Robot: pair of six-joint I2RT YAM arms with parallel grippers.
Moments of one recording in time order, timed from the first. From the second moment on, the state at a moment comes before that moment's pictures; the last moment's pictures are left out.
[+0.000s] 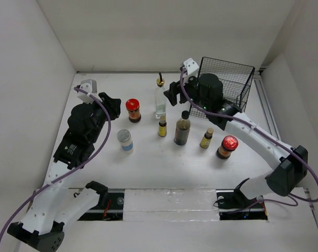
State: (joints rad) left arm -0.43 0.79 1.04 -0.37 -0.18 -0.44; right arm 0.65 1.41 1.34 -0.05 -0.06 0.02
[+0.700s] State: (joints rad) left arm -0.41 0.77 0.99 -0.36 -0.22 -0.47; right arm 0.59 1.81 1.57 -0.05 -0.15 0.03
